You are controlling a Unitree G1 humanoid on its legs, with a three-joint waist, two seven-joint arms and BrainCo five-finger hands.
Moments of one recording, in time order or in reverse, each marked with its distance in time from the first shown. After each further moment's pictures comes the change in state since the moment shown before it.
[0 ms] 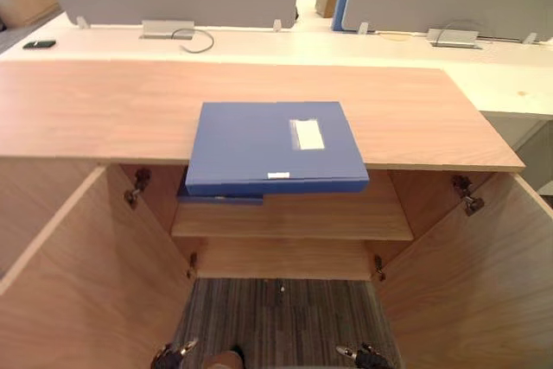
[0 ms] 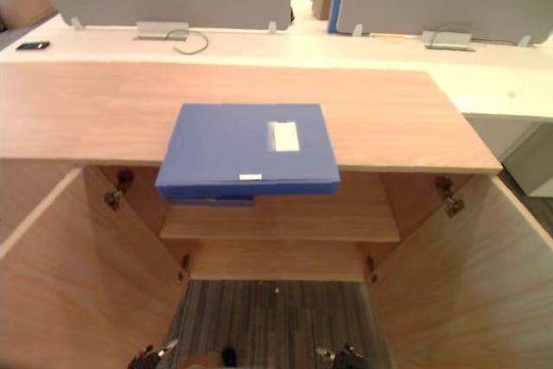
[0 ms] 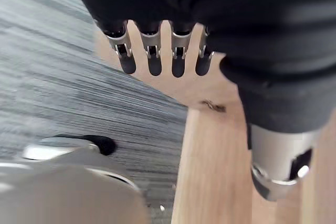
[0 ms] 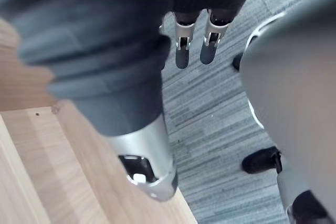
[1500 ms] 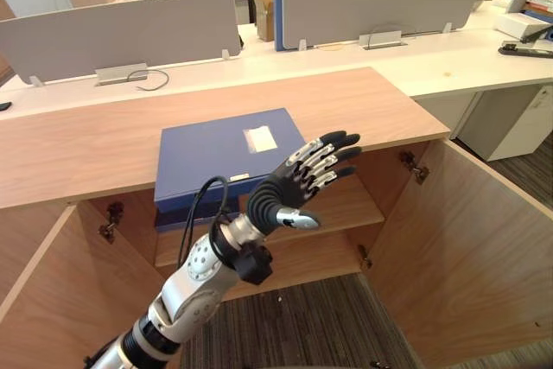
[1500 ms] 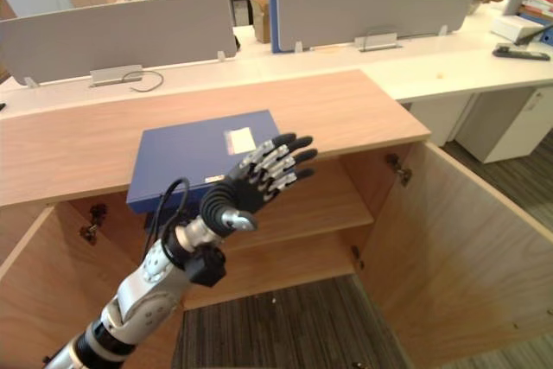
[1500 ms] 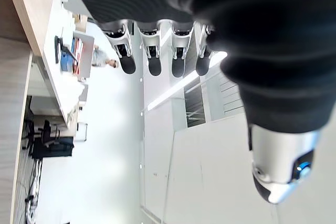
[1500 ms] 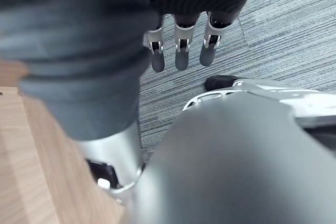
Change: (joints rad) left arm -0.300 0.256 -0.660 -1.417 -0.637 -0.065 -0.246; right arm -0.008 -0.145 0.220 0.129 -0.130 0.020 0.065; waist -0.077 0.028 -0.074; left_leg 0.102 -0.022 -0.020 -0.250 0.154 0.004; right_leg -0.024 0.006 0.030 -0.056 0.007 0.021
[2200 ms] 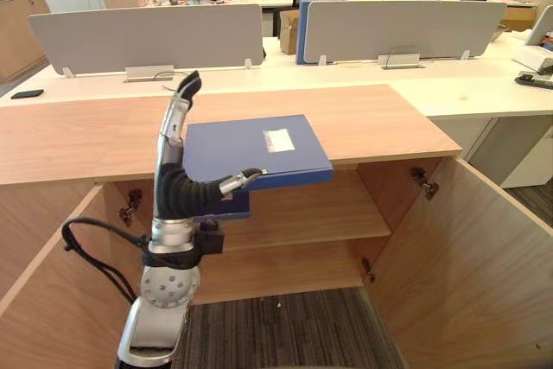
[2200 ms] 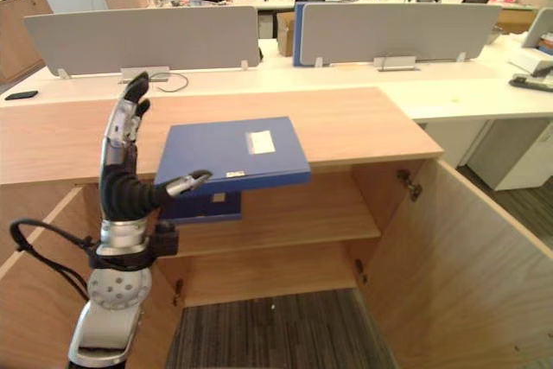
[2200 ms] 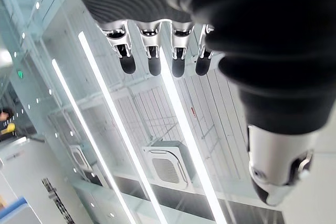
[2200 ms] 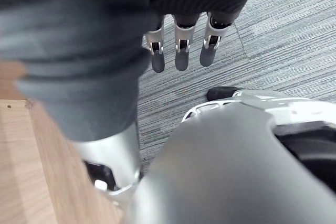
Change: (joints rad) left arm 0.202 -0.174 0.407 -0.090 1.212 -0.082 0.517; right arm 0.045 0.032 -0.044 -0.005 0.035 -0.009 -0.075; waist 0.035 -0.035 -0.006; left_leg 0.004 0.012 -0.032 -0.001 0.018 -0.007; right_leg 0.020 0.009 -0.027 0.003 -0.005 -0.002
